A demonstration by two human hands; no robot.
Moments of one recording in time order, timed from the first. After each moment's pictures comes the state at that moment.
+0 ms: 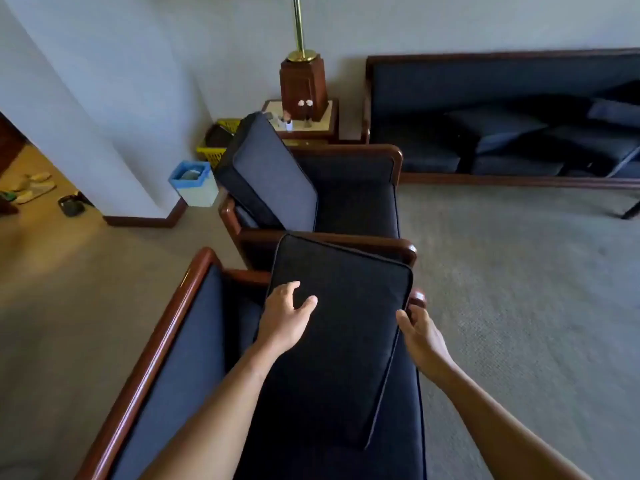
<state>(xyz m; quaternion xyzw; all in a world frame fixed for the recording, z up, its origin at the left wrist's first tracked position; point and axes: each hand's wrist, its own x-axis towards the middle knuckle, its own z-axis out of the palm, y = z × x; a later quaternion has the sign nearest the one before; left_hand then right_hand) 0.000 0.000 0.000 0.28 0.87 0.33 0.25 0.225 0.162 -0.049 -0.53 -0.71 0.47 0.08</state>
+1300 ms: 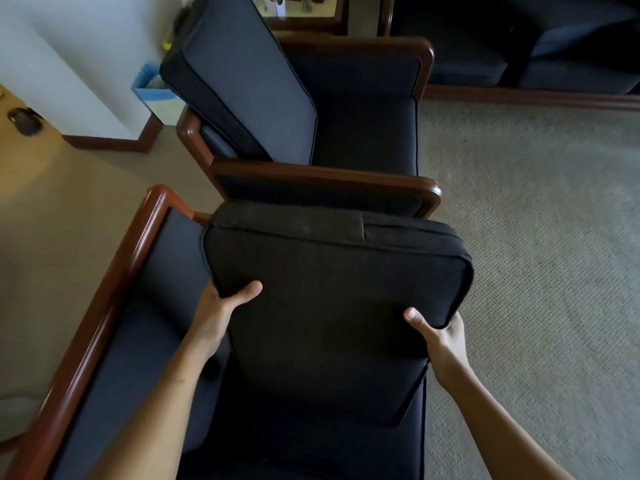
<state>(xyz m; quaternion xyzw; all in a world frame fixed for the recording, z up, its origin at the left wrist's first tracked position) -0.066 -0.041 -0.092 0.07 0.73 0.59 0.34 0.228 0.176 -0.120 -0.48 -0.54 0.64 0.25</state>
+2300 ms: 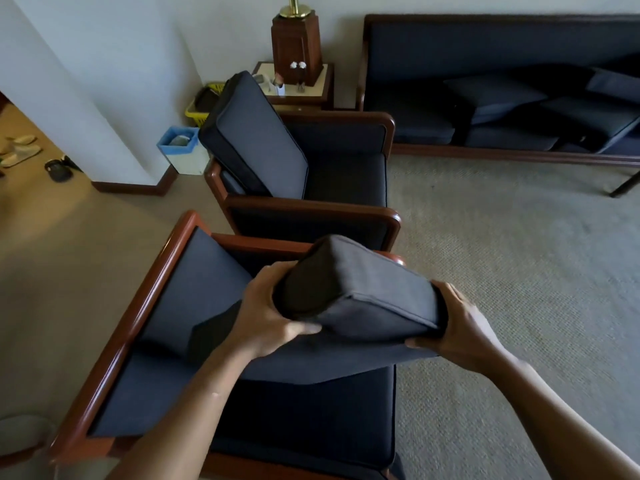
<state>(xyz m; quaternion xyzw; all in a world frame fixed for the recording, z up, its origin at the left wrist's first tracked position) 0.083 -0.056 0.065 0.42 0.76 0.45 0.20 0.356 0.184 0.023 -0.34 -0.90 0.27 0.06</state>
